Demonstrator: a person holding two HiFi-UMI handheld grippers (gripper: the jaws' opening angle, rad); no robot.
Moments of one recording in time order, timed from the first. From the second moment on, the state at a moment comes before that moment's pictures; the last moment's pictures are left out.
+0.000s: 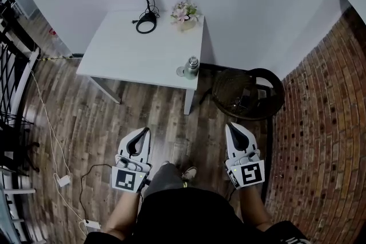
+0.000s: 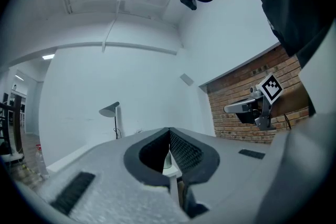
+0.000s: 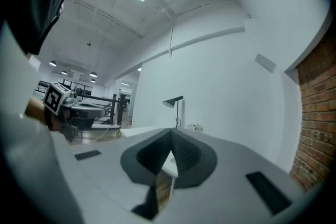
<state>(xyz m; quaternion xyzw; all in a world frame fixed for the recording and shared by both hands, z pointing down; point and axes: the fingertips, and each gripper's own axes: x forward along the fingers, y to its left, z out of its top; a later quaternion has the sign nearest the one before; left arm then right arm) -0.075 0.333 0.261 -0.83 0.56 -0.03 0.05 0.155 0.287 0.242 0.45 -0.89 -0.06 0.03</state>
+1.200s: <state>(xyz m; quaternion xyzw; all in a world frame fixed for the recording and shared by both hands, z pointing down) -0.101 0.107 0.284 -0.87 0.48 0.00 0.00 0.100 0.106 0.252 0.48 -0.87 -0.05 0.09</state>
